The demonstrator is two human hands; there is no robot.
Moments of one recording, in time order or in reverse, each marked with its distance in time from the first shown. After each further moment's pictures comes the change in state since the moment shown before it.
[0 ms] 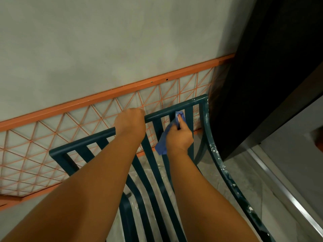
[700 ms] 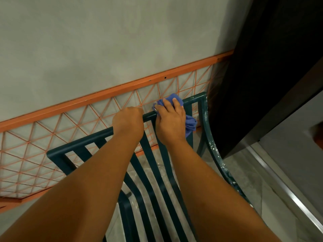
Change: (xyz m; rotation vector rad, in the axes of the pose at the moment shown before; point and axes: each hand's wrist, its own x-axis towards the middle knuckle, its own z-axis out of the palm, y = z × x) left_hand 0.001 0.000 -0.001 0.030 -0.003 -0.009; right_hand 0.020 -0.012 0.010 -0.620 -0.146 -0.850
